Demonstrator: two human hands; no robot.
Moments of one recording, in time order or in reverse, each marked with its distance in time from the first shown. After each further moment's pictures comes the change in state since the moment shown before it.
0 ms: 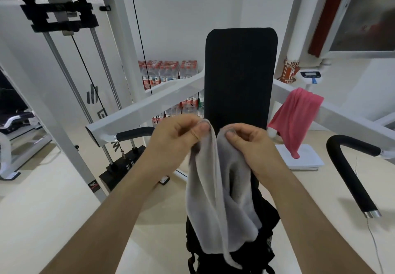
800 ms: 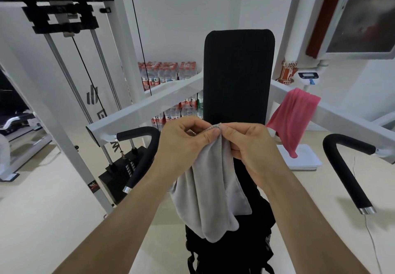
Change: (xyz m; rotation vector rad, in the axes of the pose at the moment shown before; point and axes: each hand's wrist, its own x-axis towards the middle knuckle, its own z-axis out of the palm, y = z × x) left_hand -0.004 0.004 0.022 -0.143 0.156 -0.084; right_hand -0.015 -0.024 0.009 0.186 -0.084 -0.018
